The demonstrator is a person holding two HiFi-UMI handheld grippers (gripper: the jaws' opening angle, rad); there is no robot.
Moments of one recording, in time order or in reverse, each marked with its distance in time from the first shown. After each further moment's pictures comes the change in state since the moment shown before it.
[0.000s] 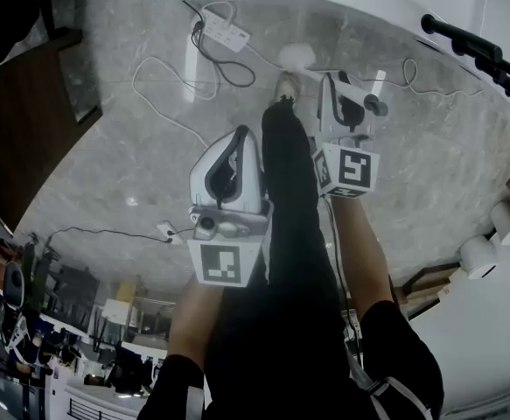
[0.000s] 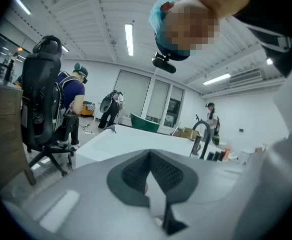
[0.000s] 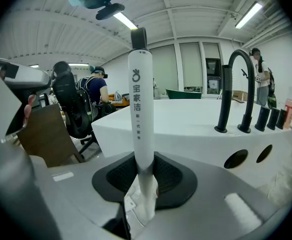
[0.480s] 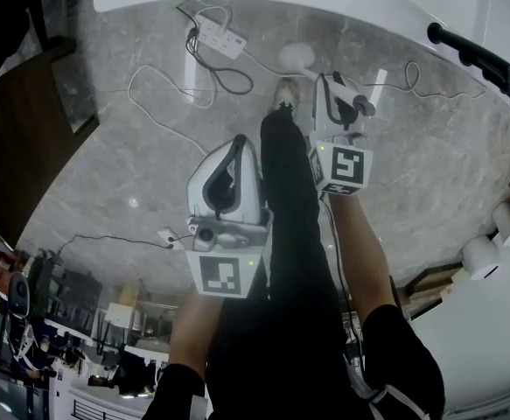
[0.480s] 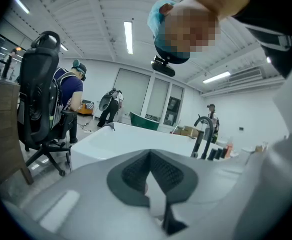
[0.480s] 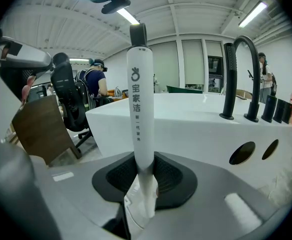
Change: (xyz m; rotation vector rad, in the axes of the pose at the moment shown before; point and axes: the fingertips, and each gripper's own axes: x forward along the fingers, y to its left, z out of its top) left arm 0.029 0.003 -0.023 0.004 0.013 -0.004; right arm 0.042 -0.013 -0.038 -0.026 0.035 -0.005
